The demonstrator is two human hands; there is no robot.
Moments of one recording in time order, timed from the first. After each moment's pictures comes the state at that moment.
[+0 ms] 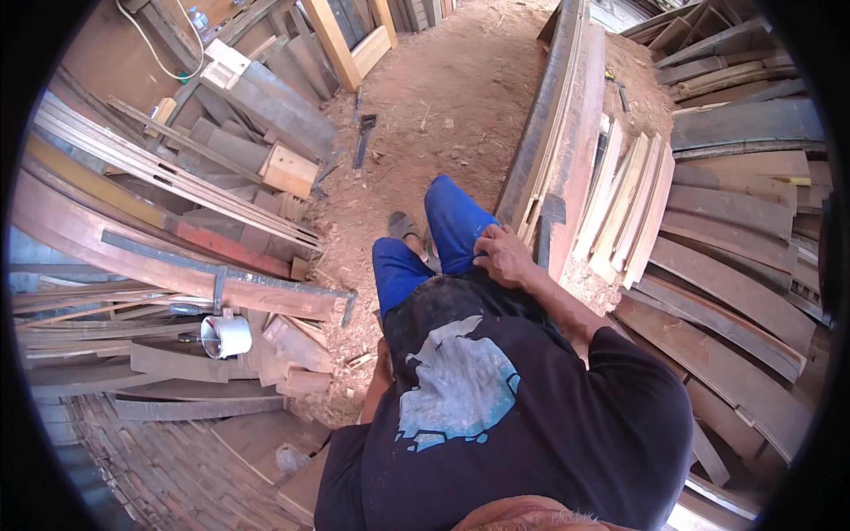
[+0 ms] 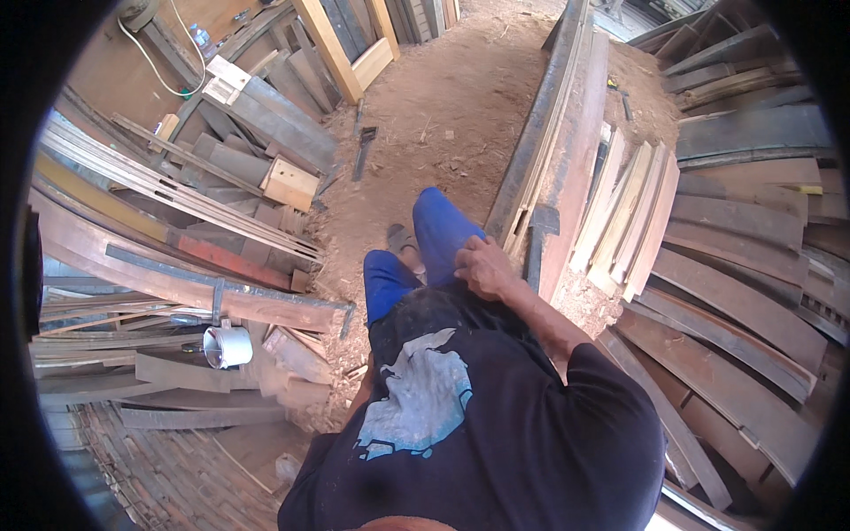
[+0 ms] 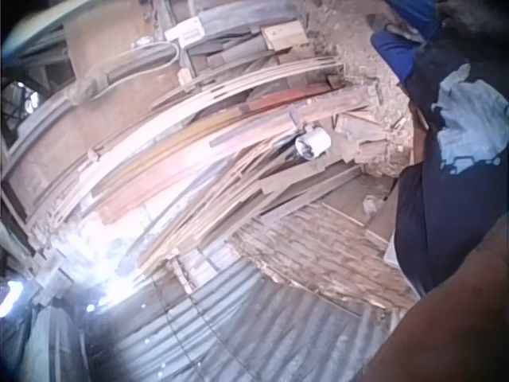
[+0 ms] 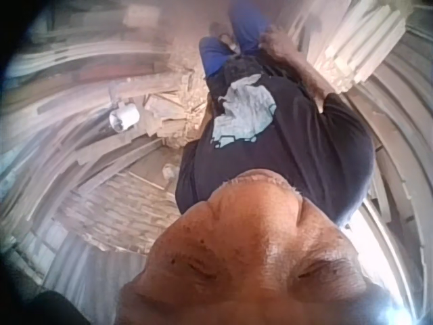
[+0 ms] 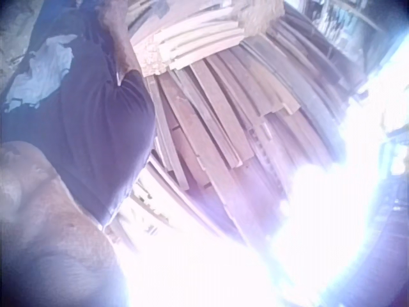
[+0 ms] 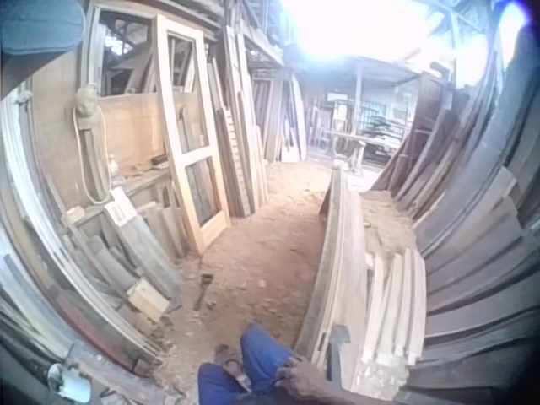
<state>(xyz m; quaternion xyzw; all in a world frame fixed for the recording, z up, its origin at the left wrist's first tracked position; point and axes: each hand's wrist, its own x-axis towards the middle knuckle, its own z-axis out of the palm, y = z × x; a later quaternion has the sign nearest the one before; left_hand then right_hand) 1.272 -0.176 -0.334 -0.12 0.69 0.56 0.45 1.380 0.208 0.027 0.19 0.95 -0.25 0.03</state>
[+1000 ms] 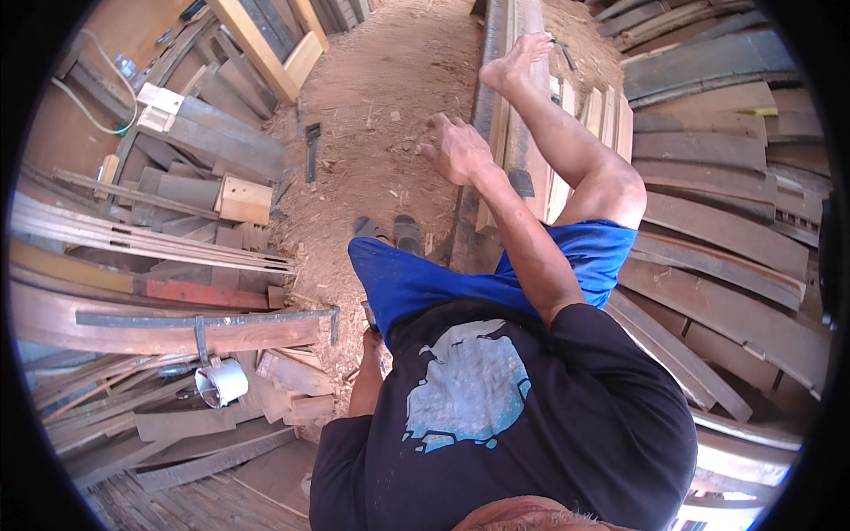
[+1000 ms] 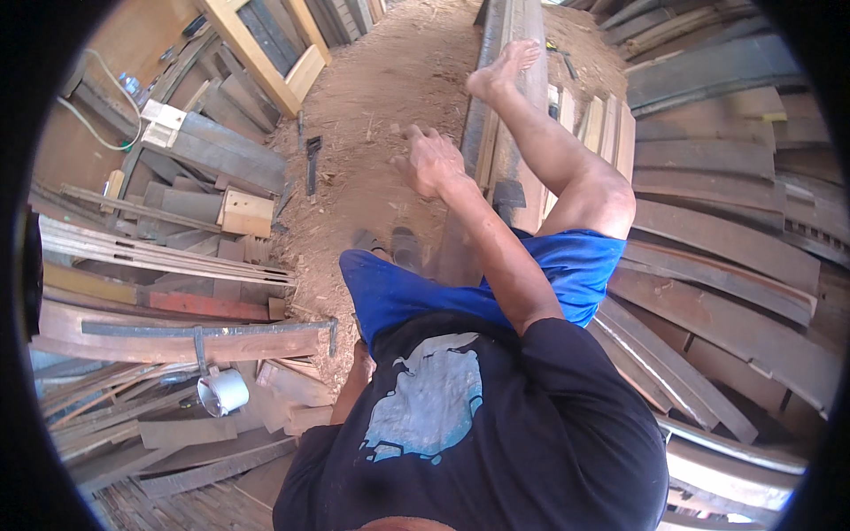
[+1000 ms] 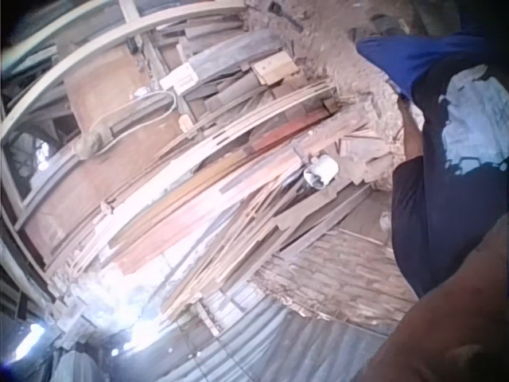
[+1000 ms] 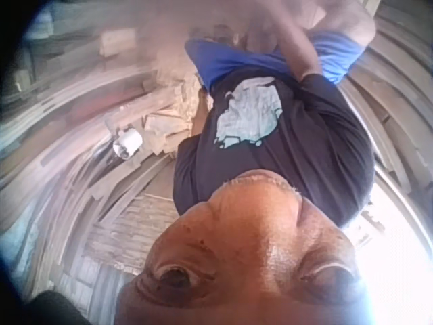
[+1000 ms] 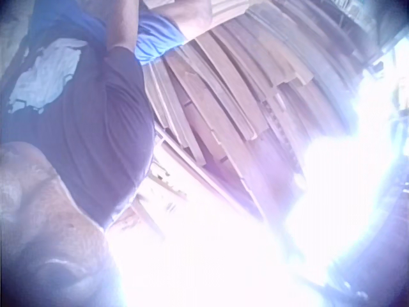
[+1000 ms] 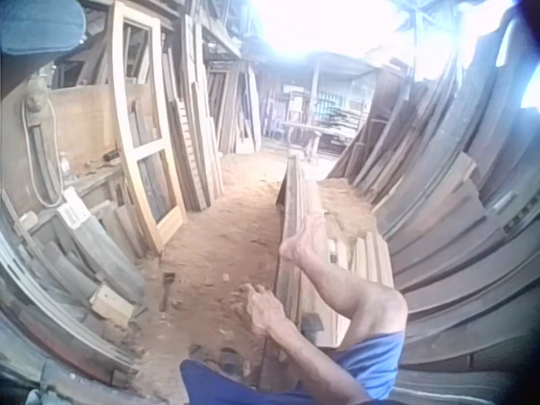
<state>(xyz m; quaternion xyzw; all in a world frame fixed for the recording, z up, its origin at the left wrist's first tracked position) 1.221 -0.119 -0.386 -0.06 0.65 0.55 0.52 1.277 0.287 0.094 0.40 0.90 -0.11 -0.14</state>
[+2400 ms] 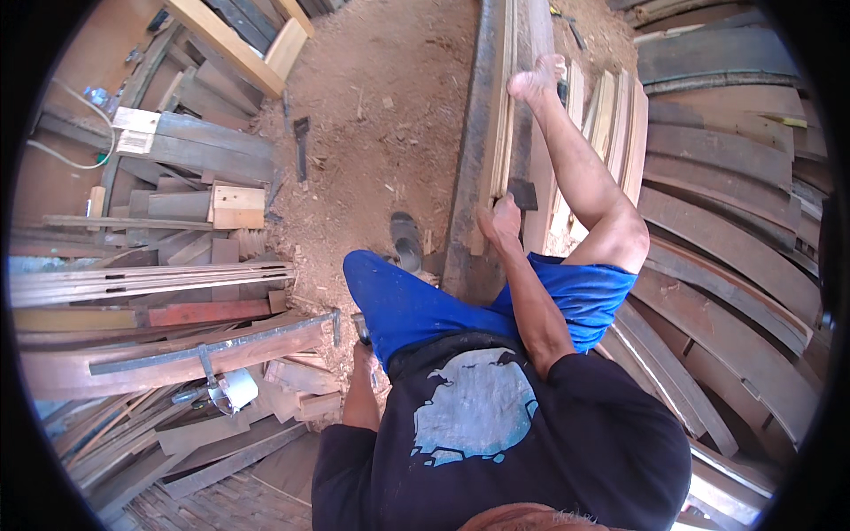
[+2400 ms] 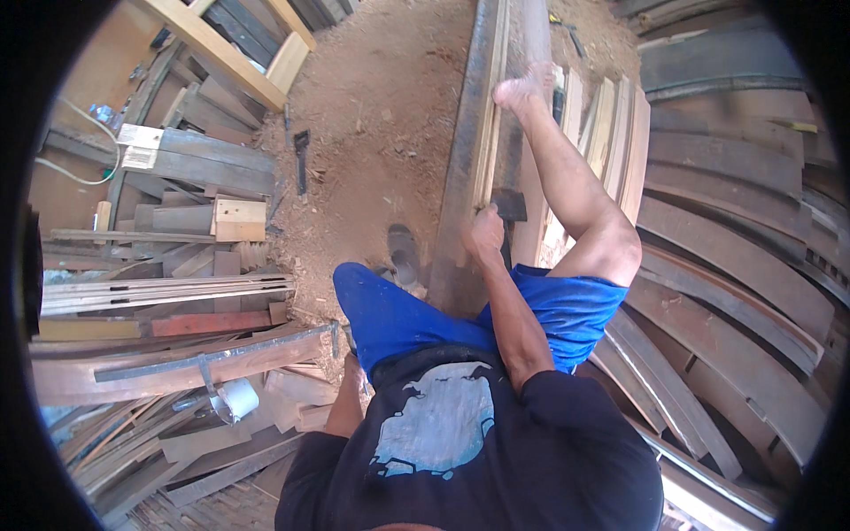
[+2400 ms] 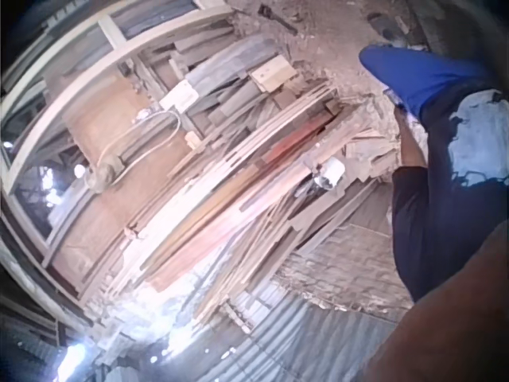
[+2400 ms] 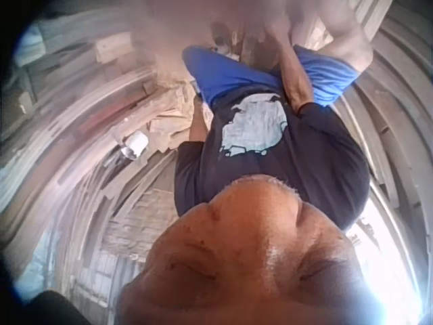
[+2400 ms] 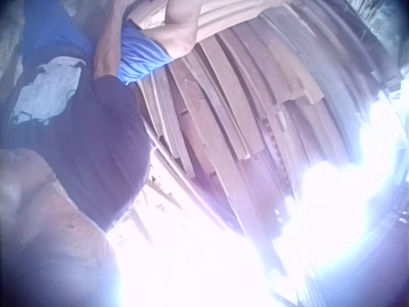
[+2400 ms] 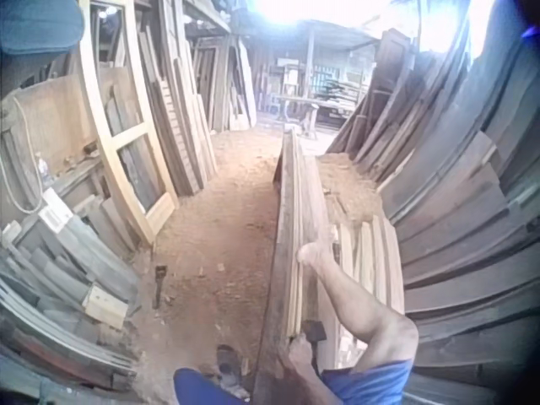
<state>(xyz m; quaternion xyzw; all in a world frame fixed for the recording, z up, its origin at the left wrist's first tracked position) 1.196 -0.104 -0.331 -0.05 0.75 0.42 0.51 1.377 0.345 -0.084 0.69 0.65 -0.29 -0.11</state>
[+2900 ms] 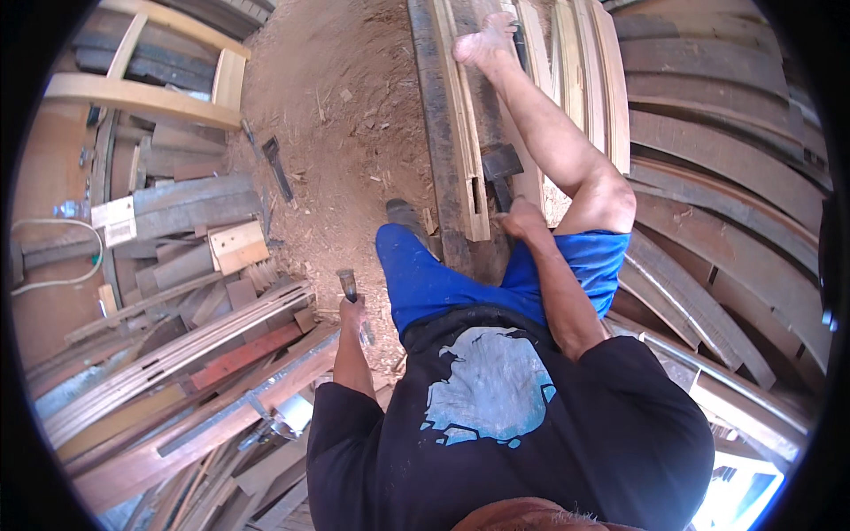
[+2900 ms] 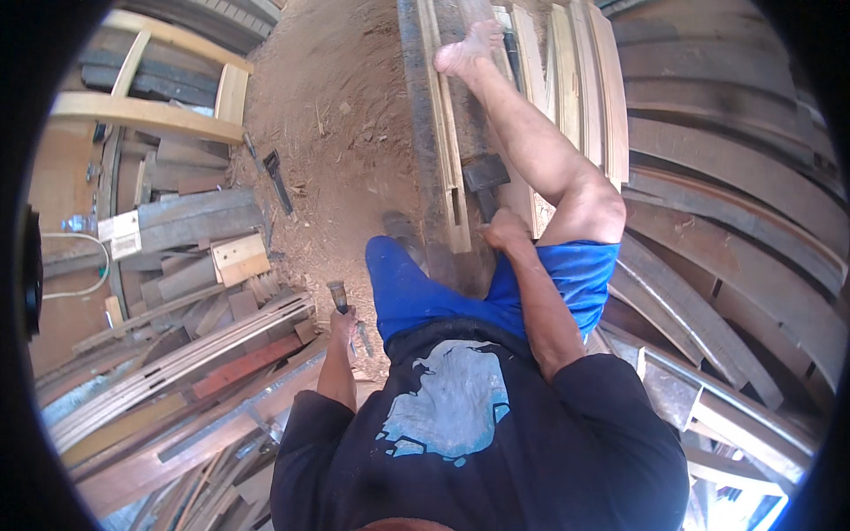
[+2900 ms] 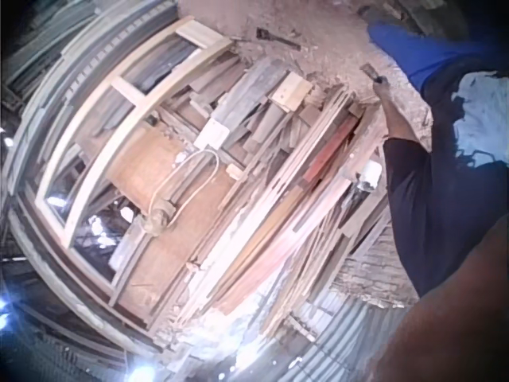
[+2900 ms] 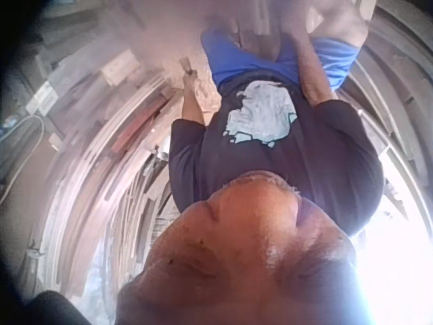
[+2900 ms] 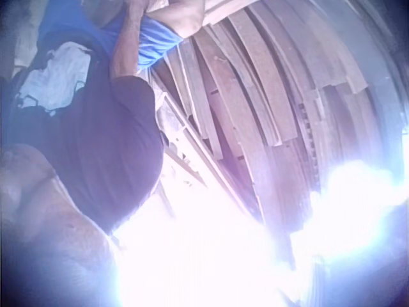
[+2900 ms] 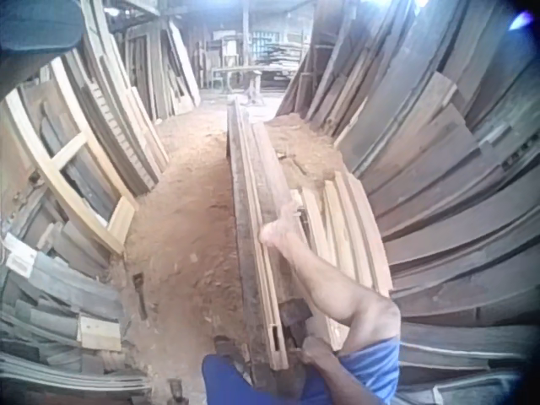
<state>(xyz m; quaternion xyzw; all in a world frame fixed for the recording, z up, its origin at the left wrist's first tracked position) 1.063 0.033 -0.293 0.09 0.81 0.28 0.50 1.459 0.330 -0.100 0.76 0.59 -0.26 0.12</state>
